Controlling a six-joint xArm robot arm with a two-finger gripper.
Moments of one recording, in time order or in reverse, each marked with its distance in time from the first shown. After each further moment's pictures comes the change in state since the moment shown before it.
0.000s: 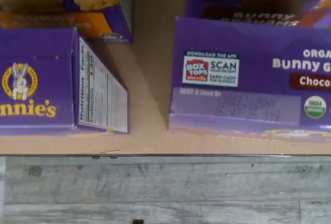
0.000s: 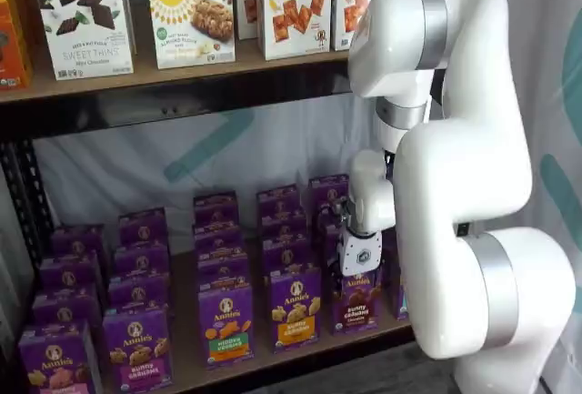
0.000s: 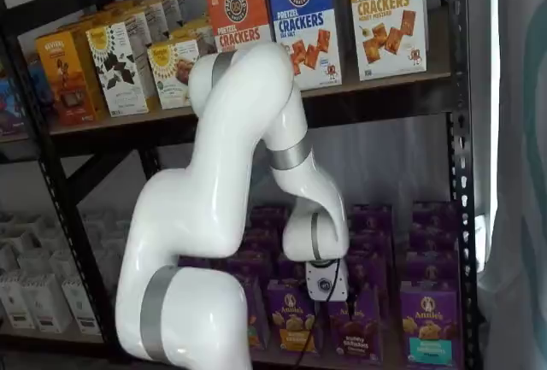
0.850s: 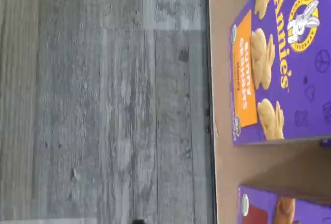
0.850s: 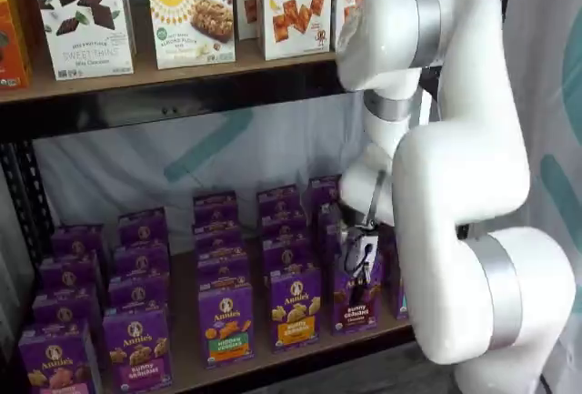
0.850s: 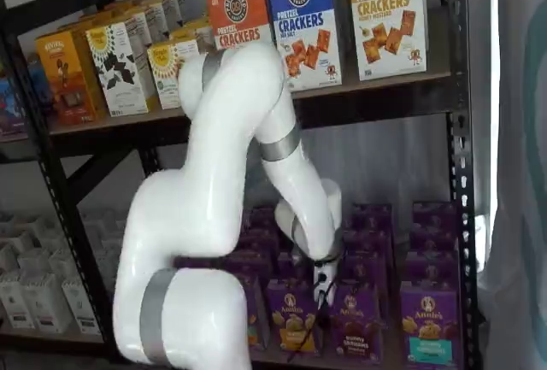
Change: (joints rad) arm 0.065 -0.022 -0.053 0.790 0.176 -2.266
